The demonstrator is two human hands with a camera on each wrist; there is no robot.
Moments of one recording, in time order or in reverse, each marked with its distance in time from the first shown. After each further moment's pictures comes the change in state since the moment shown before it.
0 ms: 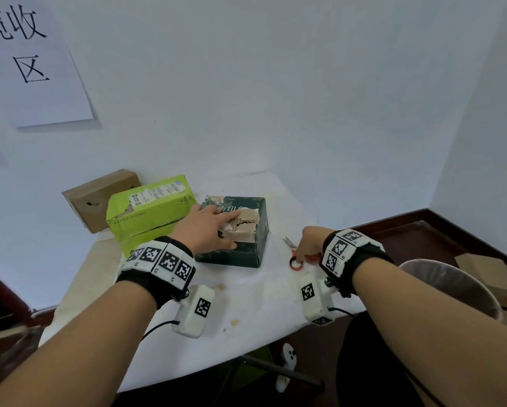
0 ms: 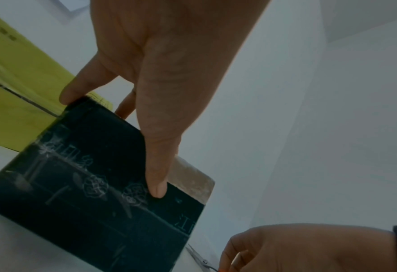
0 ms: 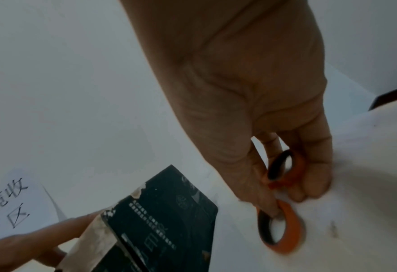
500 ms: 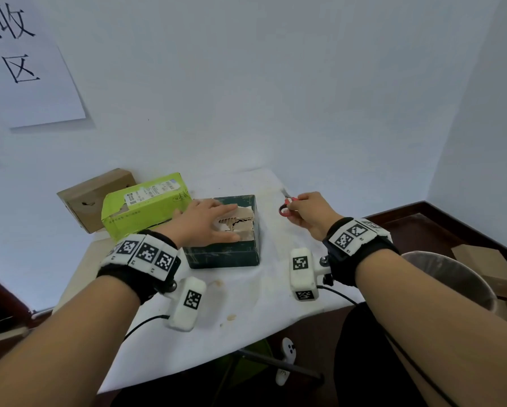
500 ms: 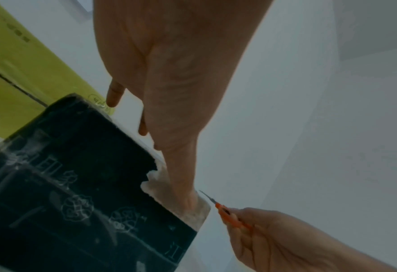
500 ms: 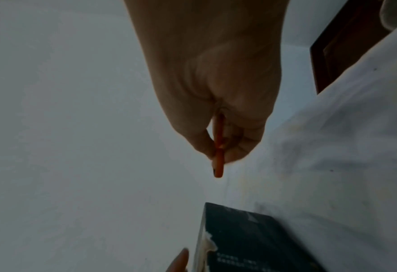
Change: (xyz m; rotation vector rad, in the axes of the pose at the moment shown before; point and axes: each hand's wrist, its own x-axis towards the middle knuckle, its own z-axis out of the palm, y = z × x) left_hand 0.001 -0.005 -0.007 -0.097 -0.061 0.037; right_hand 0.007 -0.001 -0.014 1.469 0.266 -0.142
